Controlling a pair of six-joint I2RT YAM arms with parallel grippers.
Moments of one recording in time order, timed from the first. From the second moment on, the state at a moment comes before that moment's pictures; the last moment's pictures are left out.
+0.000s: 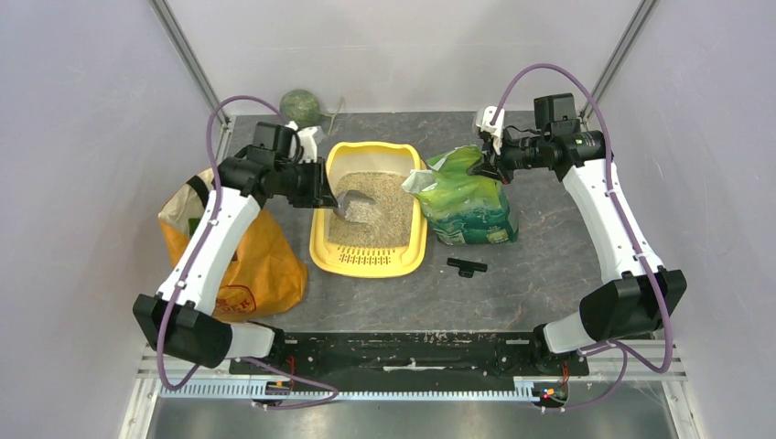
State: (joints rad) left arm -0.23 1.34 1.41 -1.00 0.39 -0.22; right arm 0.15 1.47 1.58 -0.93 -0.89 -0.90
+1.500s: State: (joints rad) left arm -0.27 1.59 1.99 -1.16 0.78 0.14; right arm 0.15 1.44 1.54 -0.91 -0.88 -0.92
